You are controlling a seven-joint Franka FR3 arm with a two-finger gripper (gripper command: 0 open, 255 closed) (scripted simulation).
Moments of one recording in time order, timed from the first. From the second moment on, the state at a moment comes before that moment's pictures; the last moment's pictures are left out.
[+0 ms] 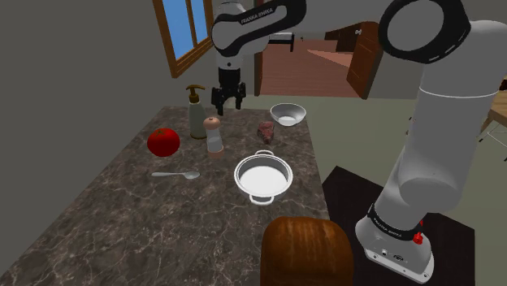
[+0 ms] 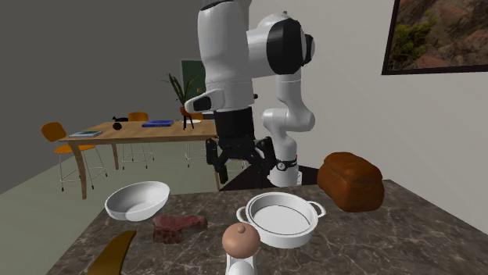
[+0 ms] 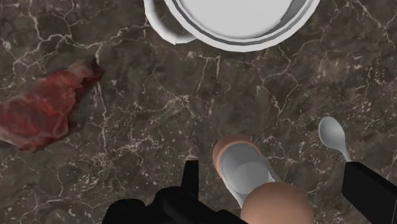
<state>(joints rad) 0.09 0.20 -0.01 -1.74 0.14 1.92 0.03</state>
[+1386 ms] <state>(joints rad) 0.11 0.44 0.02 -1.55 0.16 1.99 0.04</state>
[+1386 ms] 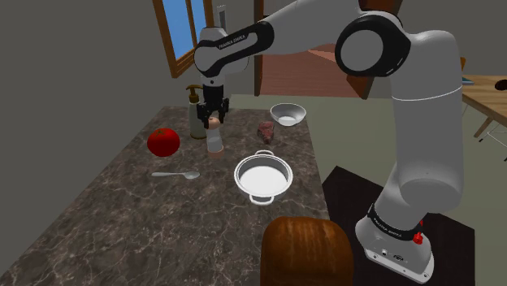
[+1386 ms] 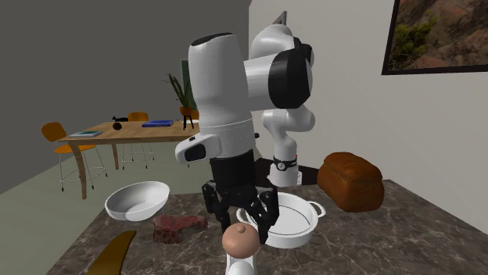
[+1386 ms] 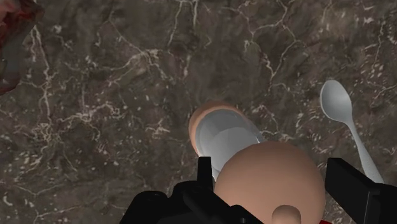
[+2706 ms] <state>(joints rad) 0.11 0.41 0.01 -1.45 0.16 1.86 0.06</state>
